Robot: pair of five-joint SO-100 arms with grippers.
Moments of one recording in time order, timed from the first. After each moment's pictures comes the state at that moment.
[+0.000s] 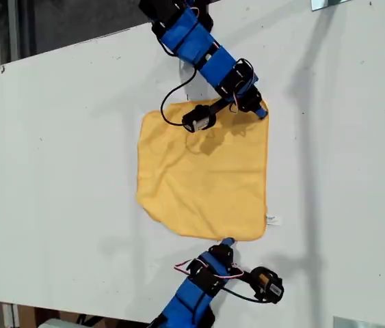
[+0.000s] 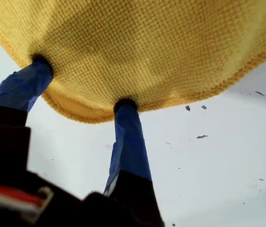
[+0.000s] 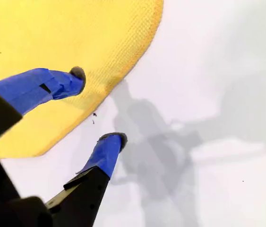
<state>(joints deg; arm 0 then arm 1) 27.9 89.7 101.1 81.7 -117.6 -38.9 75.3 102.7 68.0 99.3</state>
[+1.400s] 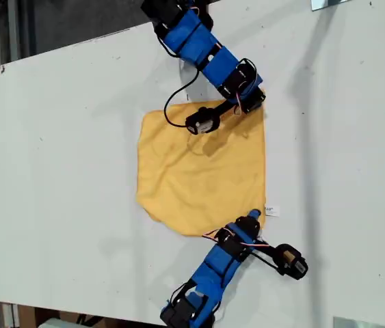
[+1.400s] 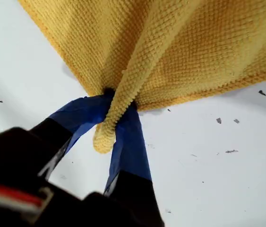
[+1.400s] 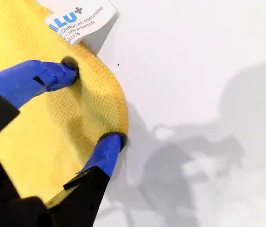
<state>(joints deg) 28.2 54.5 66.4 78.7 -107.3 -39.8 73.8 99.1 67.0 99.3</state>
